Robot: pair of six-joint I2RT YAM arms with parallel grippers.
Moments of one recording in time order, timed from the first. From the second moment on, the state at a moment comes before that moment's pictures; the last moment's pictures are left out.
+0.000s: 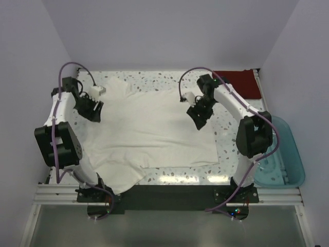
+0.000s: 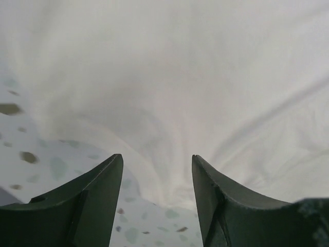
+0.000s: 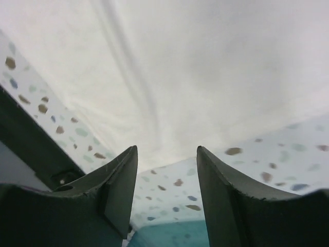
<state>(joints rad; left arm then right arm) 0.27 1.64 1.24 -1.00 0.35 0.78 0.37 1.87 1.53 -1.26 -0.32 -0.64</state>
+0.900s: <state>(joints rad) 0.26 2.30 2.05 -0.53 0.52 0.24 0.19 2.54 2.30 -0.59 -0.11 -0.55</state>
